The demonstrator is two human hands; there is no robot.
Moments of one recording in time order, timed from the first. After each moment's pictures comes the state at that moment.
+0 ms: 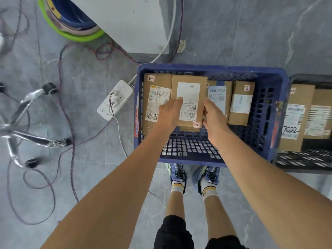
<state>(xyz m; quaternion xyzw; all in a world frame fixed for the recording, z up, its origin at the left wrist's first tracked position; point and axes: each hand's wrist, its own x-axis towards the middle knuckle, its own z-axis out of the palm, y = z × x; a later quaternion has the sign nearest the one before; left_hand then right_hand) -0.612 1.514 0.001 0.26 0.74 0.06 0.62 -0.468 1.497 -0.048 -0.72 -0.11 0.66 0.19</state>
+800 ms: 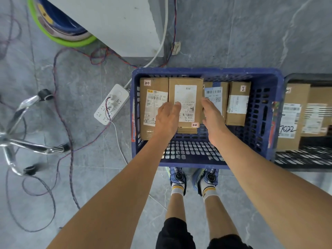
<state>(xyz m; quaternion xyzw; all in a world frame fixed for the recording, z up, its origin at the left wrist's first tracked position) -0.604 1.510 0.008 0.31 0.74 0.08 0.59 -0.458 1.506 -0.046 -0.71 -0.15 0.67 0.19</state>
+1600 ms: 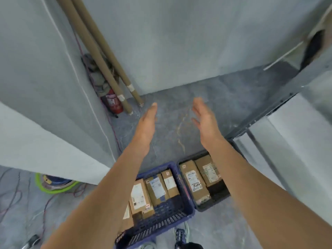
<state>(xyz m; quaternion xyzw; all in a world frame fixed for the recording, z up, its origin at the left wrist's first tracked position) -0.430 1.654 0.486 0.44 0.55 0.27 0.66 -0.257 1.604 0.481 -0.65 -0.21 0.45 0.57</state>
